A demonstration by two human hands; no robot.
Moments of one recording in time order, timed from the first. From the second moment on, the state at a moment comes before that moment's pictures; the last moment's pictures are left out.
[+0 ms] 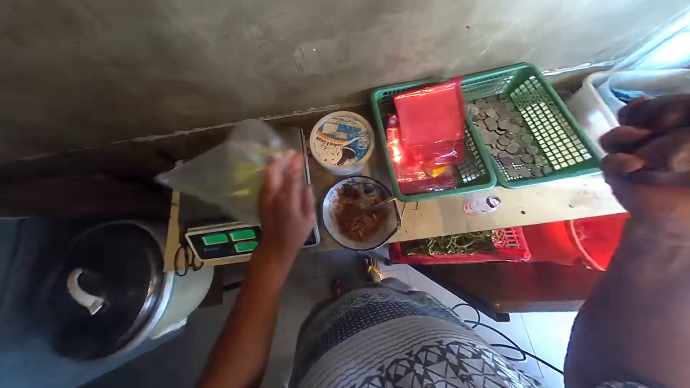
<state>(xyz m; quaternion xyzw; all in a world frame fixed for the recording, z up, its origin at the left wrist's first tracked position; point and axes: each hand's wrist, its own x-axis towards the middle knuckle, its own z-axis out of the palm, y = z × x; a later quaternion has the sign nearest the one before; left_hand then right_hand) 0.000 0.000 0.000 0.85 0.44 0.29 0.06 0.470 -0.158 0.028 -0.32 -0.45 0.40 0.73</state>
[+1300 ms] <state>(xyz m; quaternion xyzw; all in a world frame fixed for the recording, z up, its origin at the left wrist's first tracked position) 0.137 0.107 0.014 0.95 0.27 -0.18 -0.02 0.200 0.011 -0.078 -0.73 -0.57 0.36 0.11</state>
